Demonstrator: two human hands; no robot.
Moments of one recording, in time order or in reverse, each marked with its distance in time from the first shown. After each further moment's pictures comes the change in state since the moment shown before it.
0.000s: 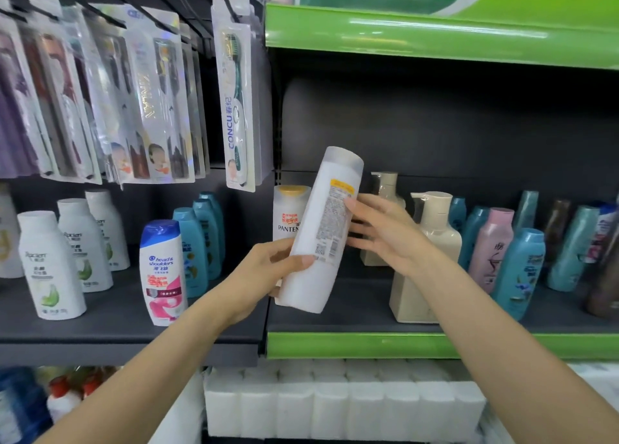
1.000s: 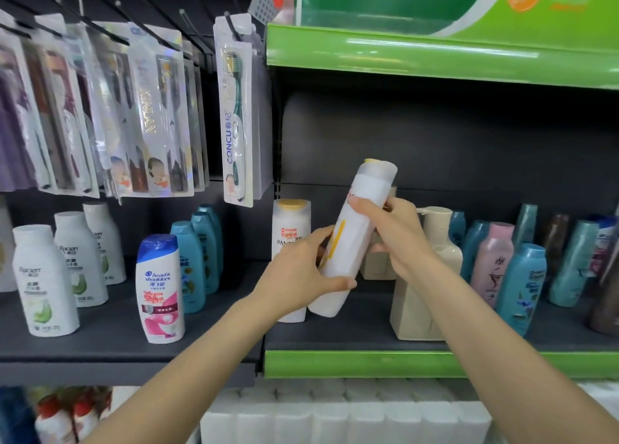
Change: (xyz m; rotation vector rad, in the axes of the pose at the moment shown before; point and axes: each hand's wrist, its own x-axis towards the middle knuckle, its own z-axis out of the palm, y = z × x) left_hand 0.025 0.026 0.035 0.749 0.128 0.251; right_hand 0.005 -0.016 0.005 -0.156 0.252 -0.138
